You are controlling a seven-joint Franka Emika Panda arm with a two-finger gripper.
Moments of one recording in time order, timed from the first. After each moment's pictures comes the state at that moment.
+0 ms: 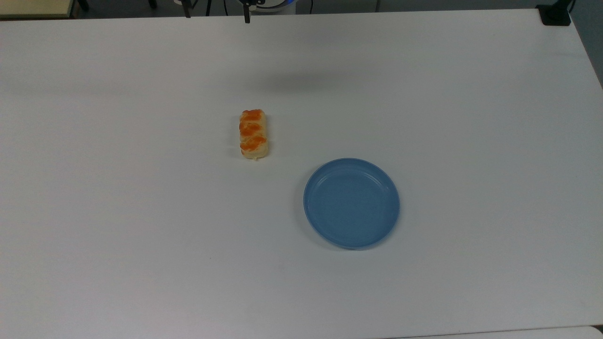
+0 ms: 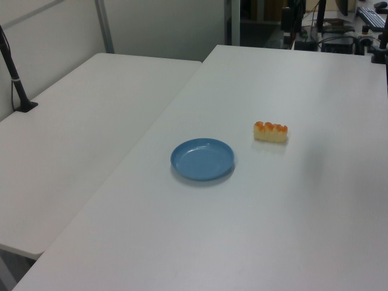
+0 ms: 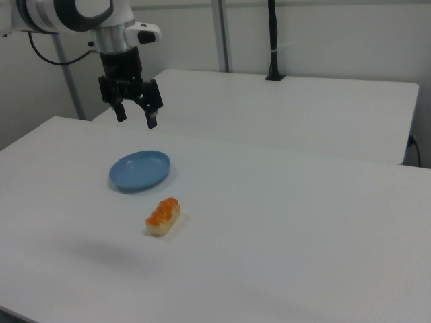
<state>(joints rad) 0.03 0.03 -0.05 -1.54 -0.04 1.55 0.03</state>
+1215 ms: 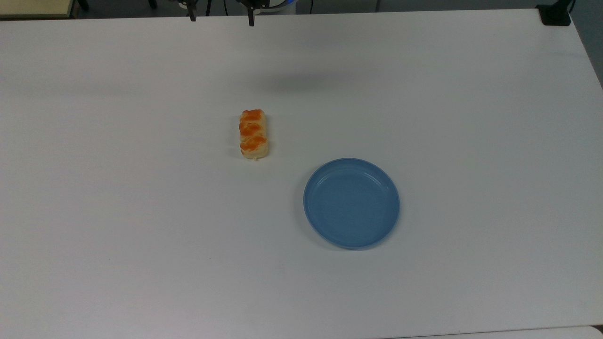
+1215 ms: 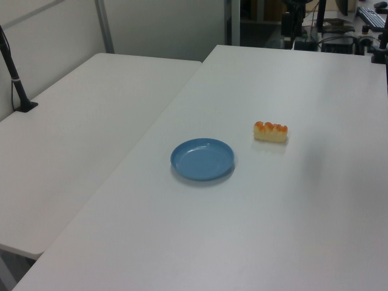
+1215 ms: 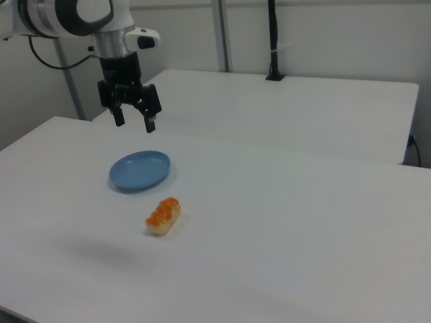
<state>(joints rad) 0.03 0.03 -0.05 -1.56 -0.04 1.55 0.03</state>
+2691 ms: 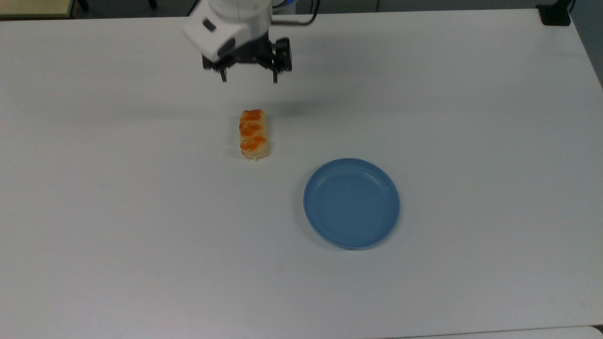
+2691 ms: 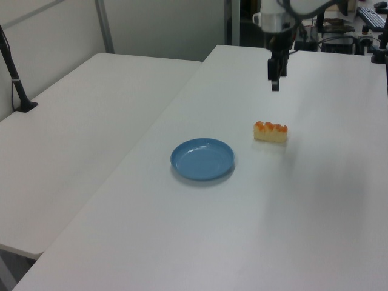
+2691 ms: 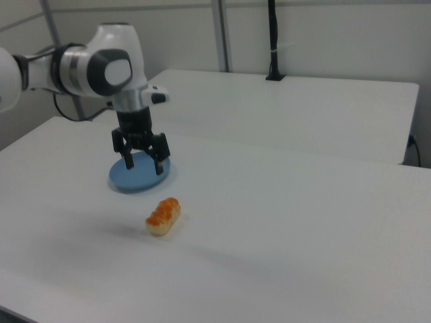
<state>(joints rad) 0.09 0.15 -0.05 -1.74 -0.04 1.79 0.01</state>
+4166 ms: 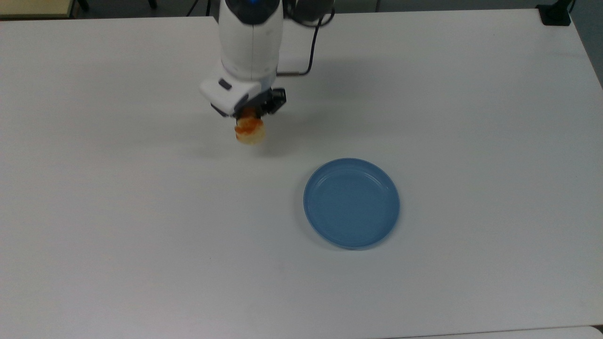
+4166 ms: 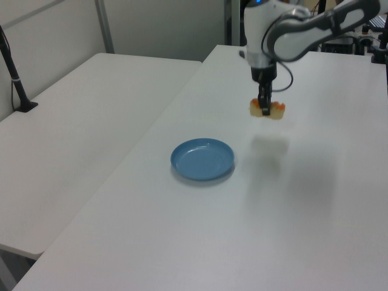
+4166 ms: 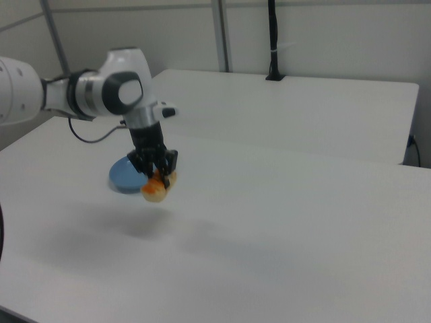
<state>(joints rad) 0.11 0.26 -0.06 -1.75 -0.12 1.92 -0.06</state>
